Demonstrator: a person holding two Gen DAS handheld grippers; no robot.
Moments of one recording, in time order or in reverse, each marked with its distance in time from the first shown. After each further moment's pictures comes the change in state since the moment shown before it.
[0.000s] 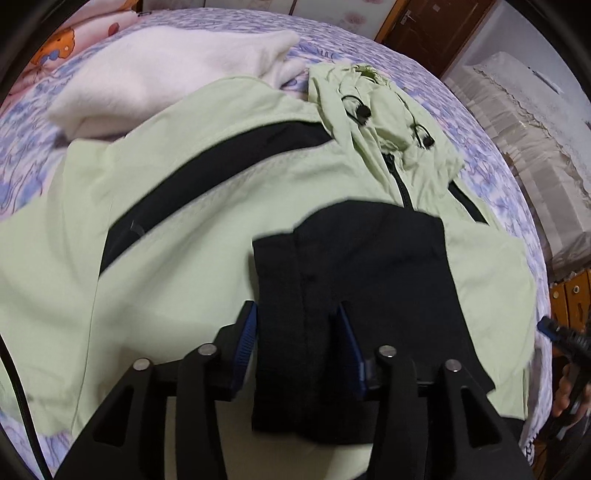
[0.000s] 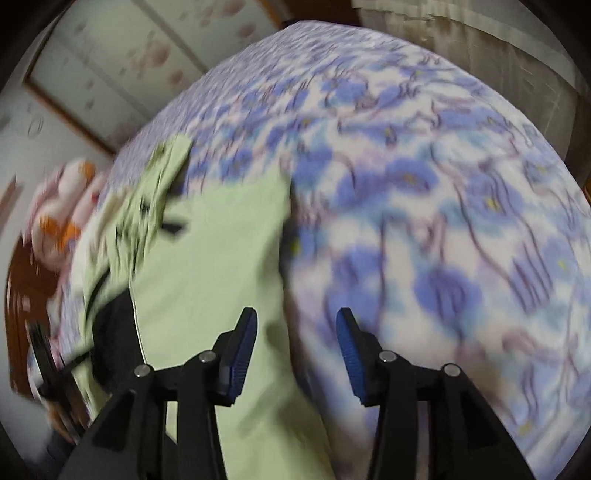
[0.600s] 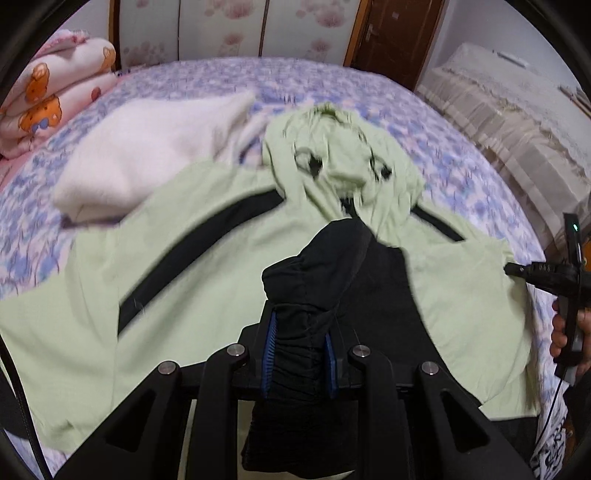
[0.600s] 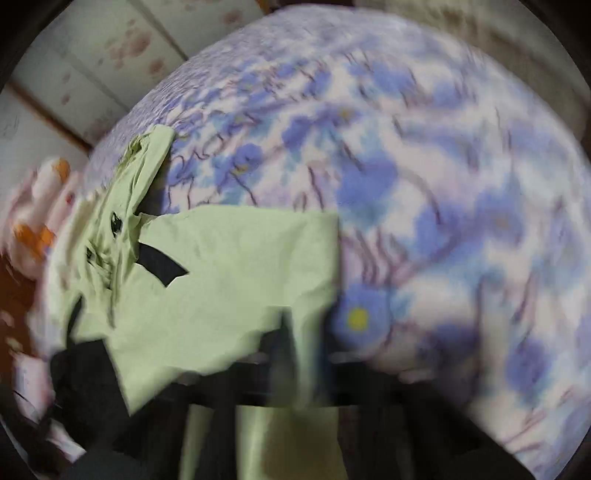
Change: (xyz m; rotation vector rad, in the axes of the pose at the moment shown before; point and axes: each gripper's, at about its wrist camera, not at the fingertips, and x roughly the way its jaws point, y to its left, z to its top) left arm -0.038 -0.042 0.017 0.148 -0.174 0.051; right arm 0.056 0.051 0.073 0.021 -0.070 -0.149
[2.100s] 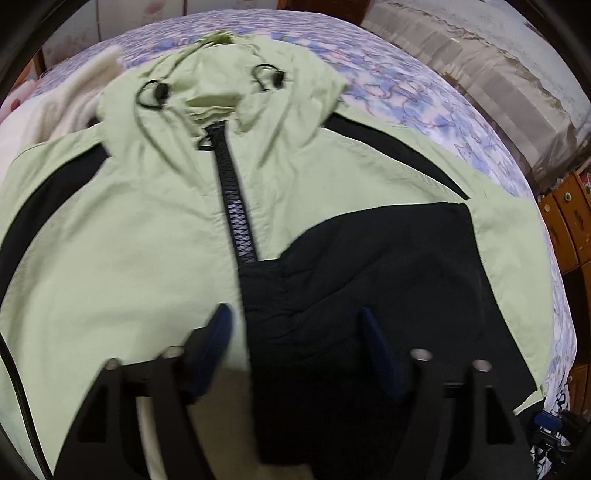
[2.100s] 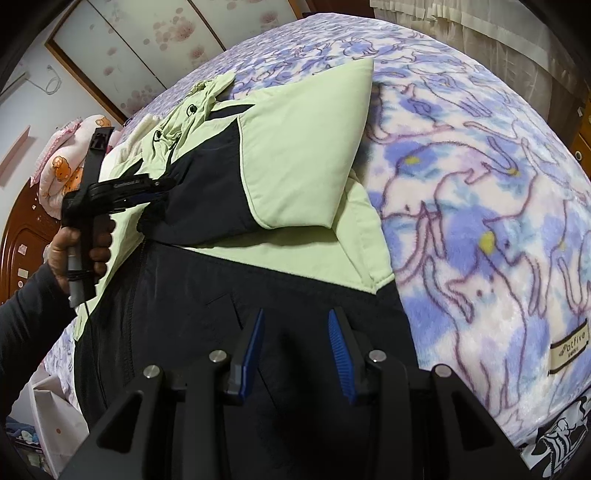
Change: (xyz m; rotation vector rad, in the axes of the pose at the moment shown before) left arm 0.102 -0.098 -0.020 0.180 0.232 -0.126; right arm -0.120 -0.025 -0.232 -0.051 0.055 0.112
